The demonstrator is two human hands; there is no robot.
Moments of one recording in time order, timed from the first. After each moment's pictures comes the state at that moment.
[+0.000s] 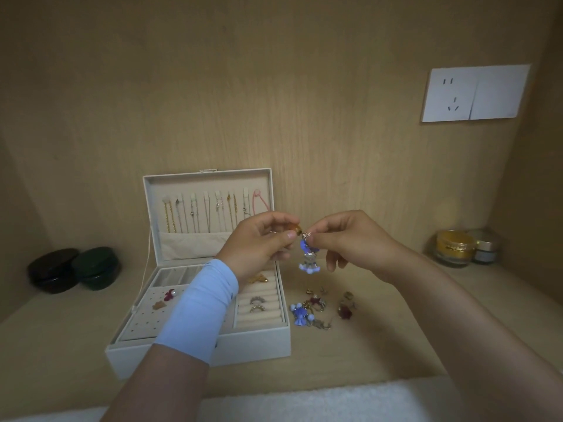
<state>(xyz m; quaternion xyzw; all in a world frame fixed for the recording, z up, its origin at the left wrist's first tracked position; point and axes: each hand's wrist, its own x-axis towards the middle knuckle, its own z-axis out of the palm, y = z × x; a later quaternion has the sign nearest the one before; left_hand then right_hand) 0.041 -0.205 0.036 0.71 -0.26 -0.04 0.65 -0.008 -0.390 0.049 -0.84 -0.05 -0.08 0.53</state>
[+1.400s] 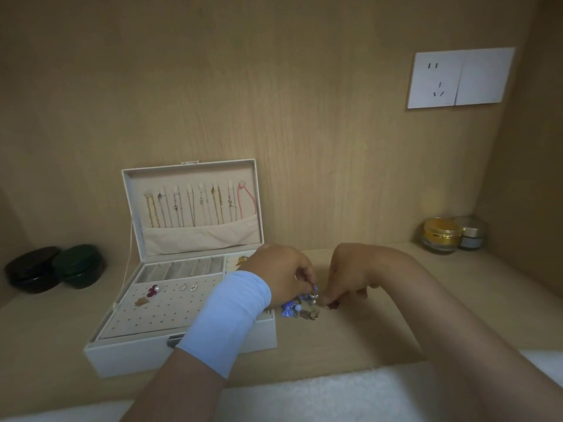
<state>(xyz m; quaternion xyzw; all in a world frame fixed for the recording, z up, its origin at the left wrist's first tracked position) 0.029 -0.244 0.007 0.93 -0.35 -0.01 0.15 -0.006 -0.414 0.025 -0.97 0.06 0.20 0.16</state>
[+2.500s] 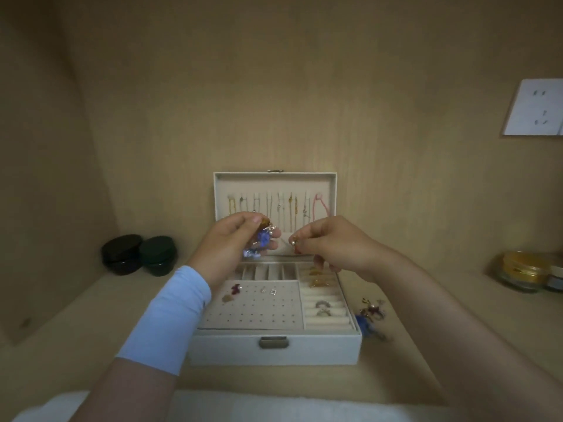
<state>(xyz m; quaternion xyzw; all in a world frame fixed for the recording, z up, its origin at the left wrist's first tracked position) 0.037 -0.079 0.048 0.72 -0.15 0.02 0.68 0.034 -0.282 0.057 -0.87 -0.07 -0.01 0.49</state>
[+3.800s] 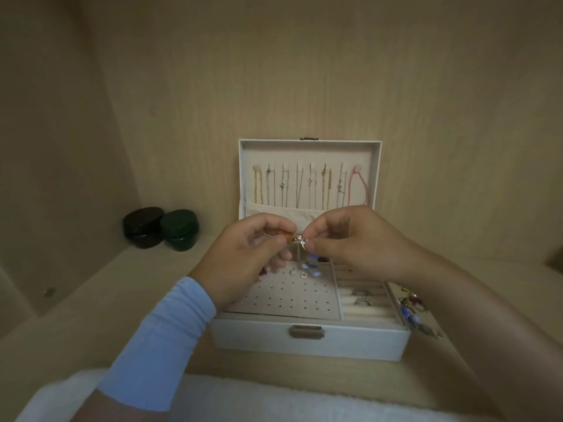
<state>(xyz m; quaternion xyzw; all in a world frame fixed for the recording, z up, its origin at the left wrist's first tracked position) 0.025 -0.053 0.014 0.78 -0.18 0.04 0.59 0.031 -0.258 0.037 -0.86 -0.19 -0.02 0.48</state>
